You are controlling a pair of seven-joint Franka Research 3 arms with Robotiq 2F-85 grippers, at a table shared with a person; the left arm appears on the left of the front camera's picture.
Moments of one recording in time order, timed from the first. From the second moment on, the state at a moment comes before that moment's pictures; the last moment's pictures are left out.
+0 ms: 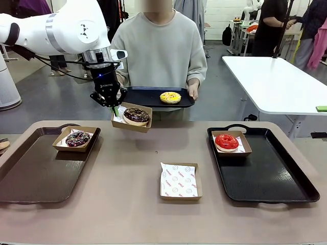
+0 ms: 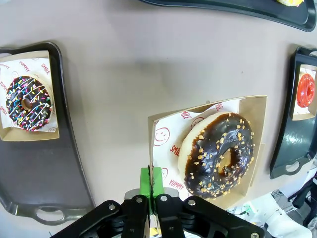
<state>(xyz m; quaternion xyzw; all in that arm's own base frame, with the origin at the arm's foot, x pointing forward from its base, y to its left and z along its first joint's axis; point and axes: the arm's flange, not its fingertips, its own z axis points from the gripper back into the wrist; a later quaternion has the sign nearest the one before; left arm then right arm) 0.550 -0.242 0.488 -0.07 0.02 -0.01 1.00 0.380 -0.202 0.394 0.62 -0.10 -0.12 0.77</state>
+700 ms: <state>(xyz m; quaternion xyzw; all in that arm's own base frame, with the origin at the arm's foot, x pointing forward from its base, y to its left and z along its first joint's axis) 0.550 -0.241 0.488 -0.07 0.02 -0.01 1.00 0.383 -0.201 0.396 0.61 -0.11 -0.12 0.78</state>
